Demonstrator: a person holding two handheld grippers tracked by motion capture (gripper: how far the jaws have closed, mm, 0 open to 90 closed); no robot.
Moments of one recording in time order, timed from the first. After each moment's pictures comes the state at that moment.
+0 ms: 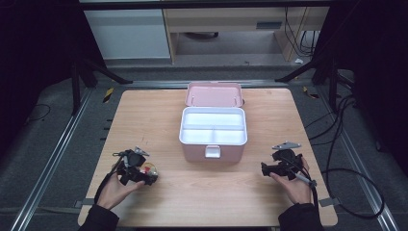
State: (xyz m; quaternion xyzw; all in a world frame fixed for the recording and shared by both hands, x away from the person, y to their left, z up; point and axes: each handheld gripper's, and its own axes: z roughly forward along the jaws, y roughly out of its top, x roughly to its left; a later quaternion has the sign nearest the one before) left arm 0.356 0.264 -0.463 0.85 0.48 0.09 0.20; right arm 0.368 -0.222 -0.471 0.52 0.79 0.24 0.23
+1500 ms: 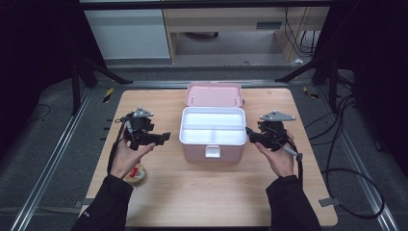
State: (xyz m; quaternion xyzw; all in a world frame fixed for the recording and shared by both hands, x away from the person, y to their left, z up) left arm 0.410 0.219 -0.368 0.79 0.46 0.17 0.36; right arm 0.407 -0.170 -0.389 0.46 0.75 0.40 0.25
